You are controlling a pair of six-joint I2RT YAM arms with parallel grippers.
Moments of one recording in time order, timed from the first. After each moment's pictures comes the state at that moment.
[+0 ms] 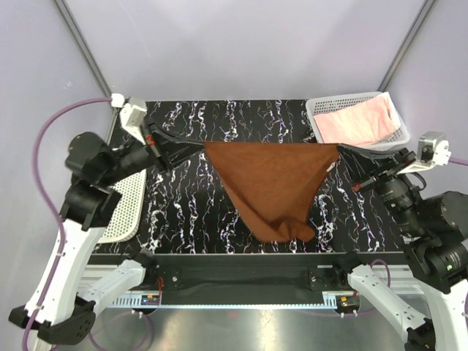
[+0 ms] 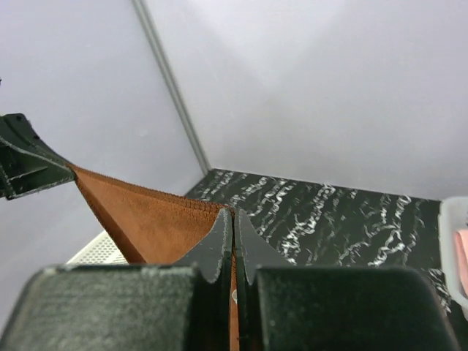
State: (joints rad) left arm -0.39 0.89 1.29 -0.26 0.73 -0.45; right arm 0.44 0.58 1.26 -0.39 -0.08 0.31
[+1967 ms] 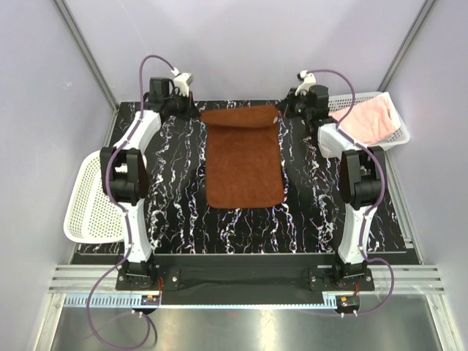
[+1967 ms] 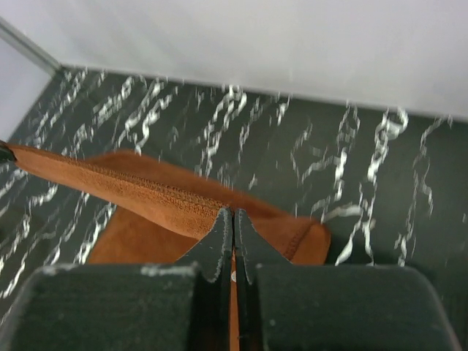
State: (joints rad) left arm -0.09 2.13 1.89 -0.35 0.57 0.02; right arm 0.17 2.08 1.60 0.27 -0.39 0.27
